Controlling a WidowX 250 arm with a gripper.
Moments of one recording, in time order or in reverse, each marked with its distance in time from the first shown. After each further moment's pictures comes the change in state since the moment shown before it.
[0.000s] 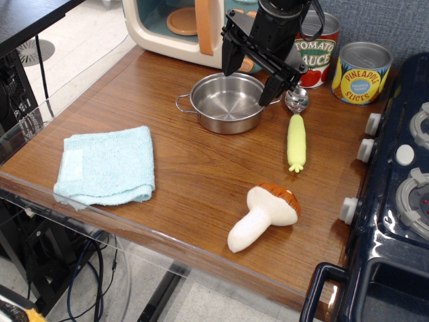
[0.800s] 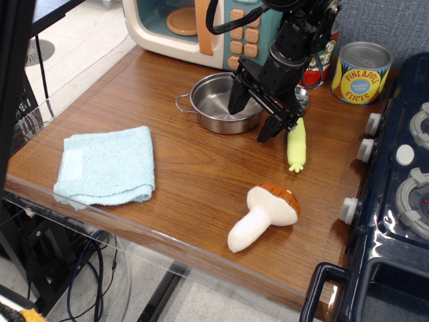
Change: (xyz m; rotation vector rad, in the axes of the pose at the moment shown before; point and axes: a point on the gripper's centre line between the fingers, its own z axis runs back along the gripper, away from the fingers) arm 0.004 -0.019 -0.066 -0.015 0.174 -0.110
